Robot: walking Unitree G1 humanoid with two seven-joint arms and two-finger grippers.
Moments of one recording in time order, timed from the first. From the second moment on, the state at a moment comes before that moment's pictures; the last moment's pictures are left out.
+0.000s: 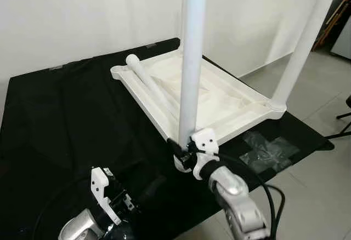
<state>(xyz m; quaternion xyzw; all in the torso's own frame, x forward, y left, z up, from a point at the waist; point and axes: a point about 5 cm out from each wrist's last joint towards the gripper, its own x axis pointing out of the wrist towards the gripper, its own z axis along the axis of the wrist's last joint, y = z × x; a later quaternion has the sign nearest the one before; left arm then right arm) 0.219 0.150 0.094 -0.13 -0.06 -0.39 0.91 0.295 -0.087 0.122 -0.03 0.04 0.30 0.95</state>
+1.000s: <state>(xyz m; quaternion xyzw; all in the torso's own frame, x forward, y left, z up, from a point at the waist) 0.212 0.150 0.088 -0.13 -0.05 -0.39 0.91 0.347 -0.128 0.193 -0.11 0.02 0.59 0.80</state>
